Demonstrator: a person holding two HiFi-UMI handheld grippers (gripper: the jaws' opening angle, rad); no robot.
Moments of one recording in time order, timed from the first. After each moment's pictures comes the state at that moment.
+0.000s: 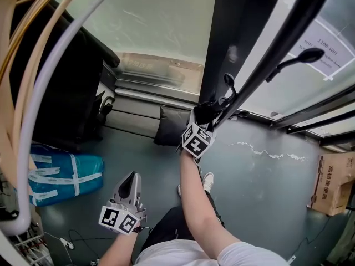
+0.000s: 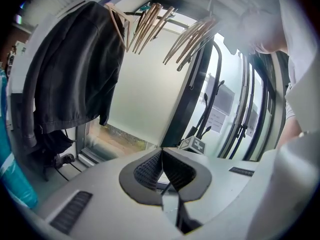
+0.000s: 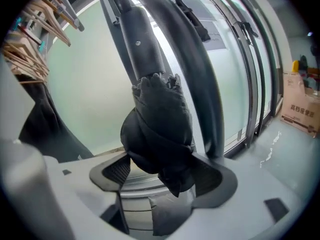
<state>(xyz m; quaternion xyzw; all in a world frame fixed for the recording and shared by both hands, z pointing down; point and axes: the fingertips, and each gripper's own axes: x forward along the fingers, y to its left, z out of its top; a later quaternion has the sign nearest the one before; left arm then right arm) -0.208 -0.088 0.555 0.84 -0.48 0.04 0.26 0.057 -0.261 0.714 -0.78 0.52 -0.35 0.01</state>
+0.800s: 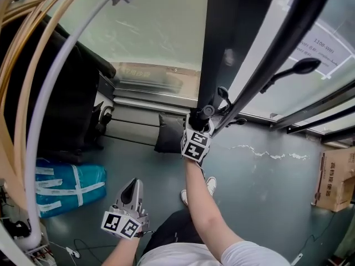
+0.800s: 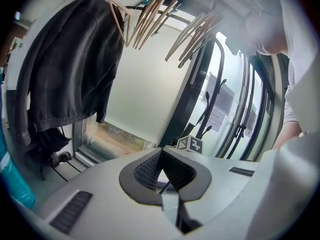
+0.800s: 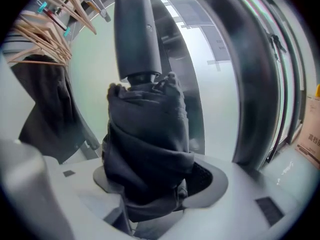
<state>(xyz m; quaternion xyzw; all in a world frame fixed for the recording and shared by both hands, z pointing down) -0.204 -0.102 0.560 0.84 -0.47 0.05 0.27 0.051 -0.292 0.703 -0.75 0.60 -0.28 -0.06</state>
